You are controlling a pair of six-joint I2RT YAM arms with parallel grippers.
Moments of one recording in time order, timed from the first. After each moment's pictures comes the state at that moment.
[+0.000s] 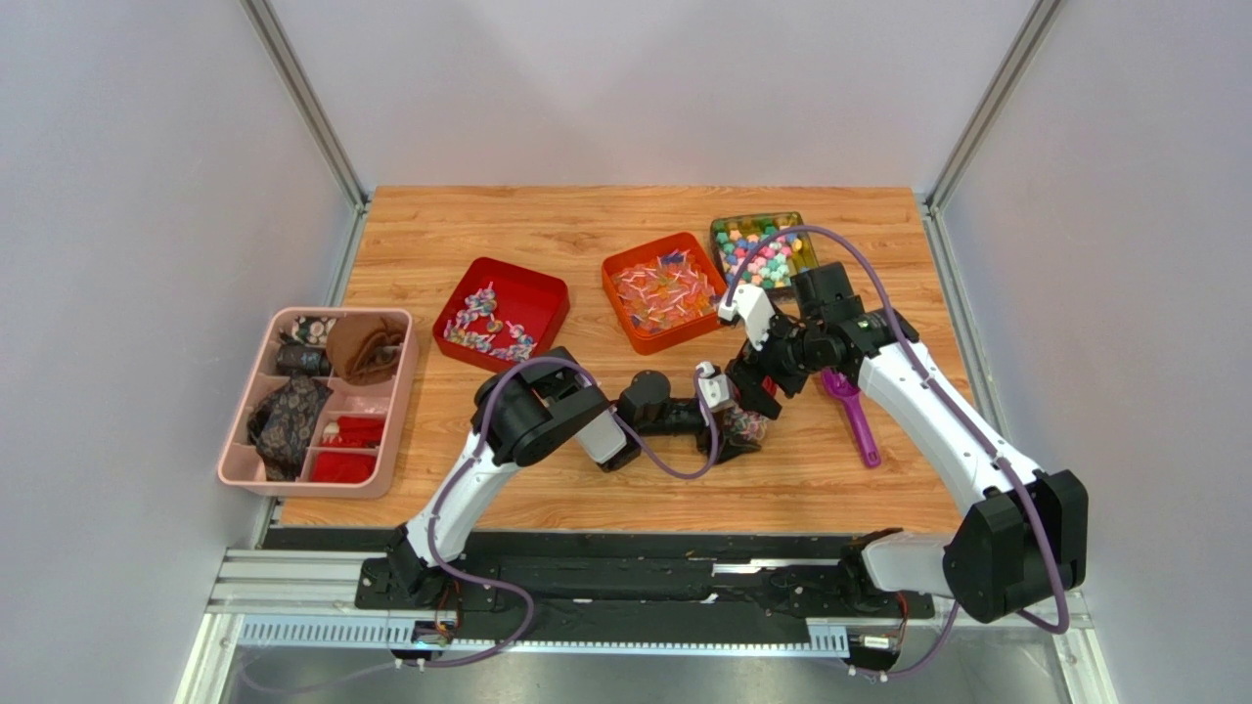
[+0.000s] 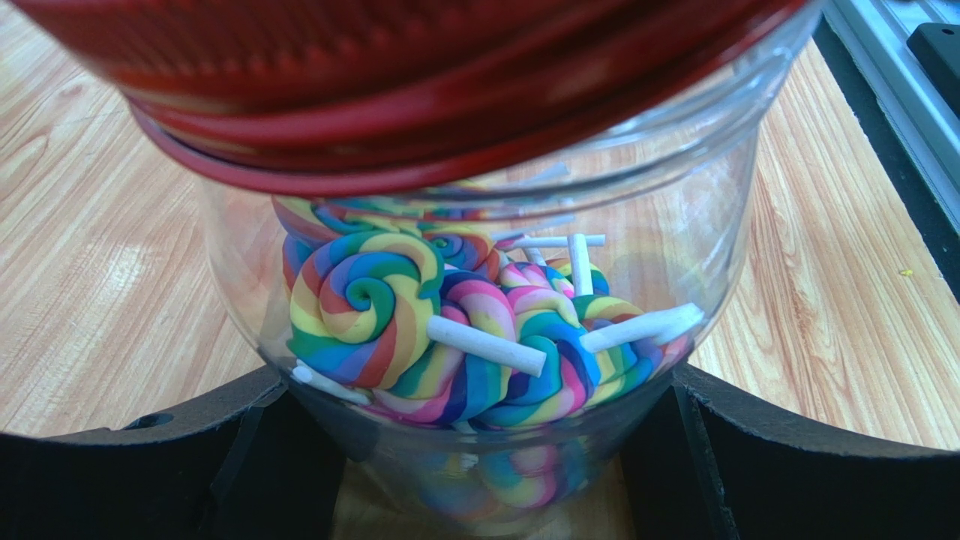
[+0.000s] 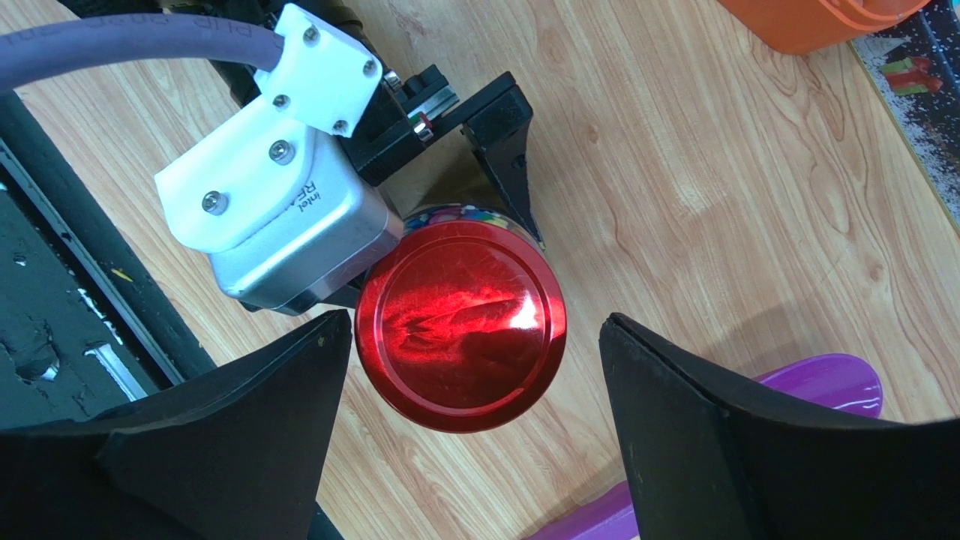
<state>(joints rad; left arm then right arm) -0.93 2.35 1.00 1.28 0.56 0.01 0.34 1.29 1.07 -0.81 -0.40 -0.60</state>
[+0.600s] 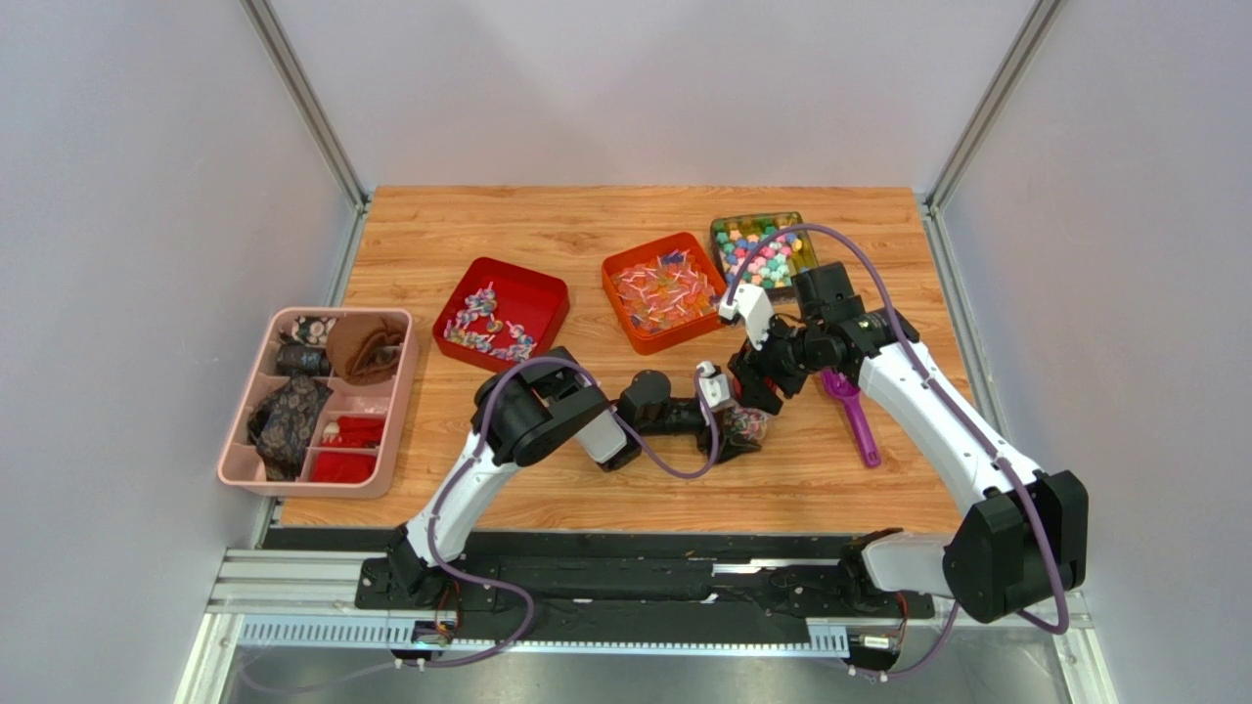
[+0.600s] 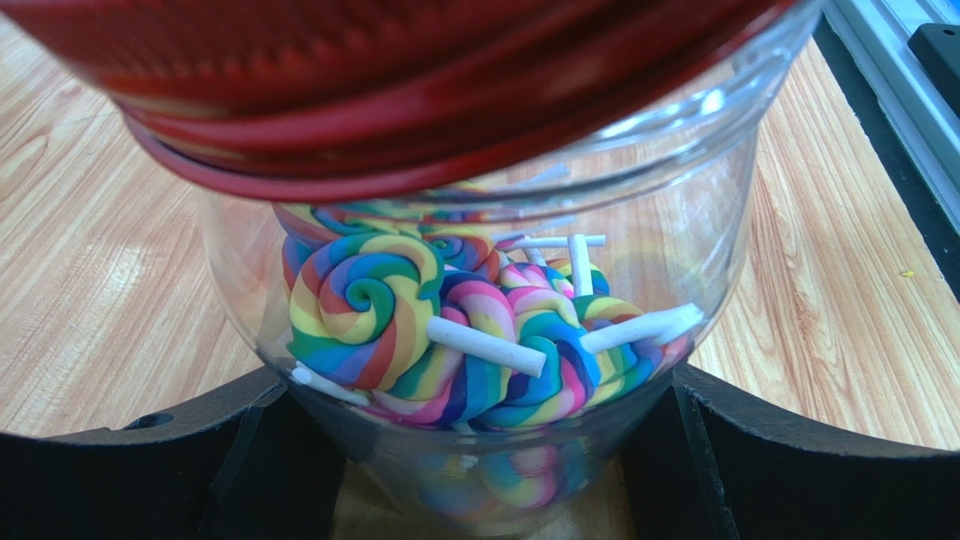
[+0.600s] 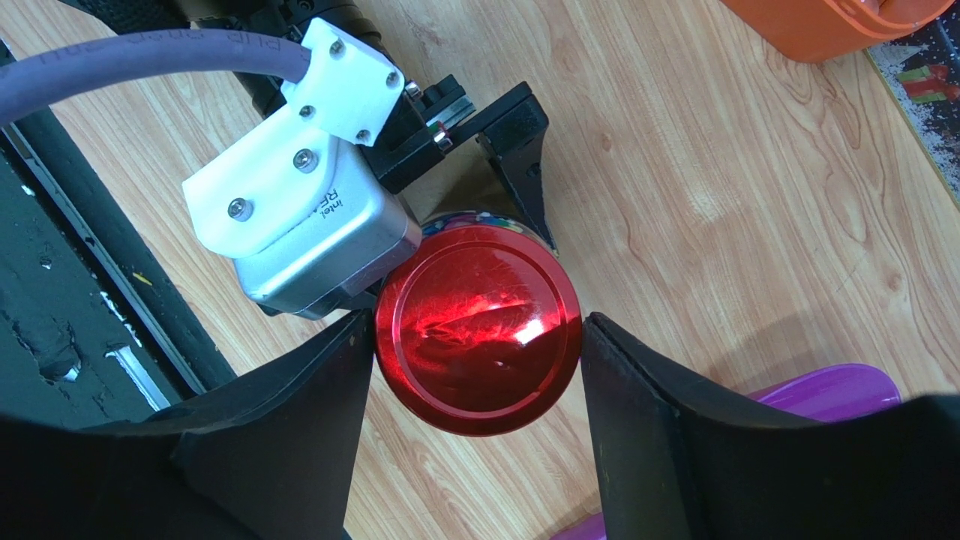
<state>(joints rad) -0.93 2.35 1.01 1.28 0.56 0.01 0.34 1.29 1.07 -0.81 -0.44 -0.59</state>
